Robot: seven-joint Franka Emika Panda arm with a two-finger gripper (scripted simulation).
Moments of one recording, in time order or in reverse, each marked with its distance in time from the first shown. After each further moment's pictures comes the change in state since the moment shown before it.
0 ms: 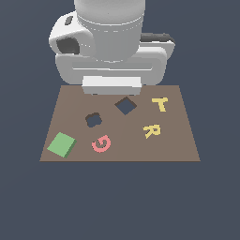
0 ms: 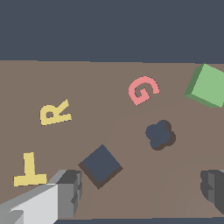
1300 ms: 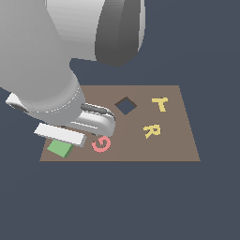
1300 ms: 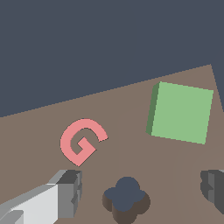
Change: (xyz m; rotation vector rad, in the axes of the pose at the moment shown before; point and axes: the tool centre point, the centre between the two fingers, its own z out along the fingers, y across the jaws) arm 0.065 0.094 0.077 0.010 -0.013 0.258
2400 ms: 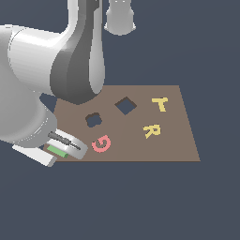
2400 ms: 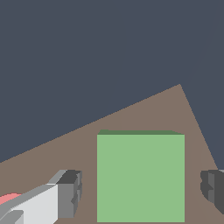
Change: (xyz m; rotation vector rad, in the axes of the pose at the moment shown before) arm 0.045 0.057 0.046 0.008 -0.008 0.163
